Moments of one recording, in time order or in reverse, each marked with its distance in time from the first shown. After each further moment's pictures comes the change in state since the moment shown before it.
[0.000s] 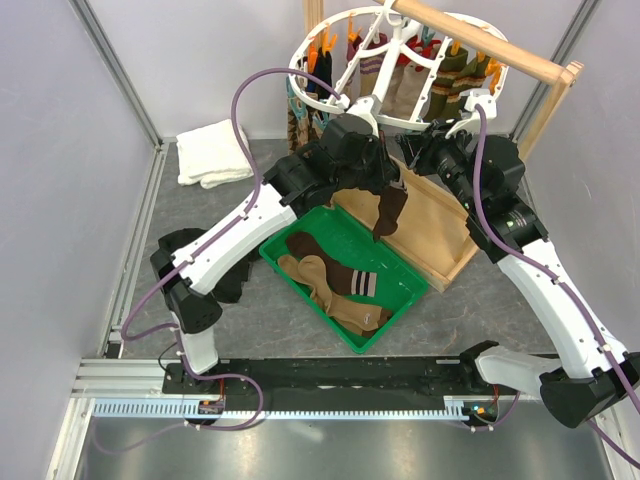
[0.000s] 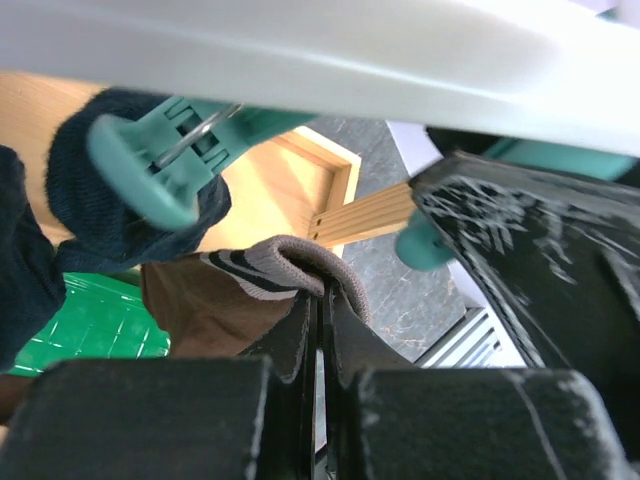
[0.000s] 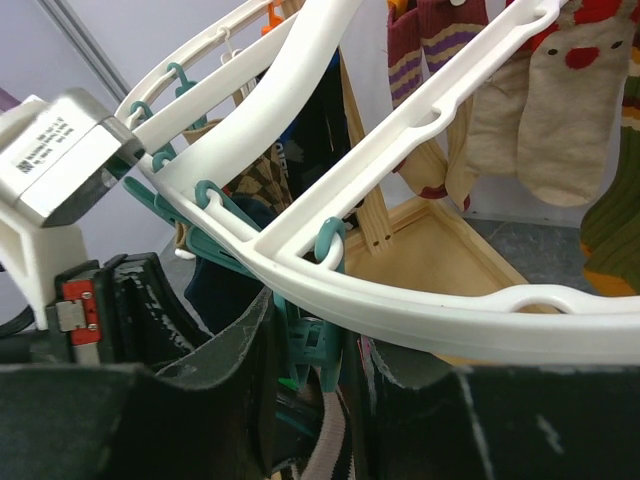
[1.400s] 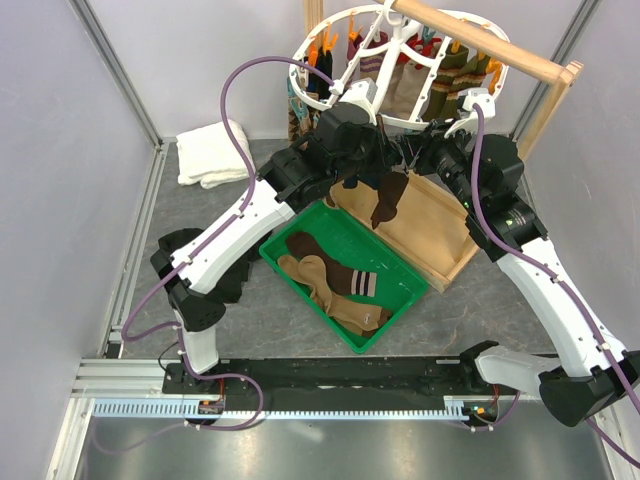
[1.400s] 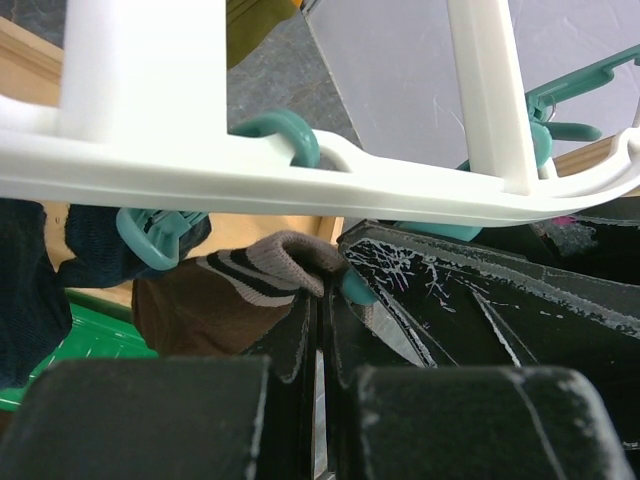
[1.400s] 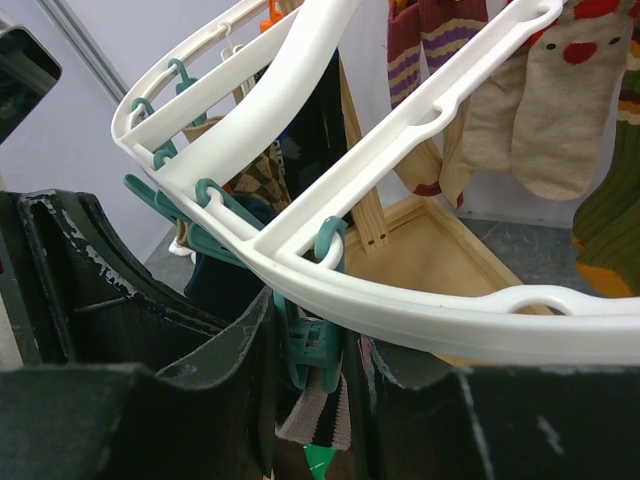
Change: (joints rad) left arm 0.001 0.031 0.113 -0.002 -0.052 -0.002; right arm -0.004 0.009 0.005 -0.004 -0.006 -0.017
